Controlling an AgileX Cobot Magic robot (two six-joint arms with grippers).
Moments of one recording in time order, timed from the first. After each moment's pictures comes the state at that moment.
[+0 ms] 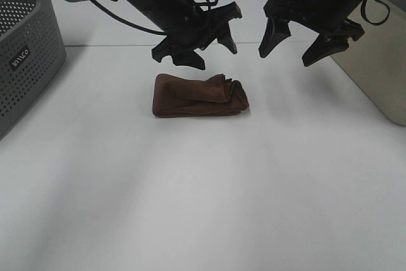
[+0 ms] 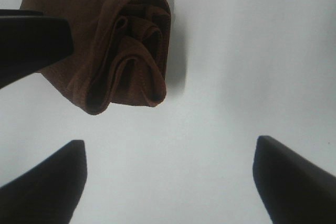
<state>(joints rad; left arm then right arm) -0.50 2.37 -2.03 -0.49 0.69 -0.32 0.19 1.98 -1.58 0.35 0.94 -0.12</state>
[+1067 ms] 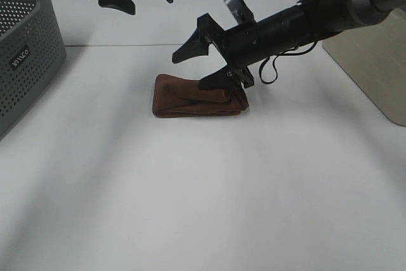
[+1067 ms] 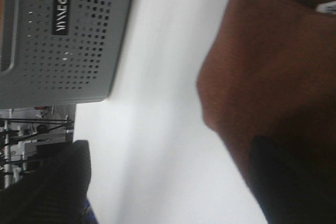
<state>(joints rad) -0.34 2.23 -2.06 -0.25 0.79 -0.25 0.28 2.29 -1.58 1.24 0.86 -0.63</state>
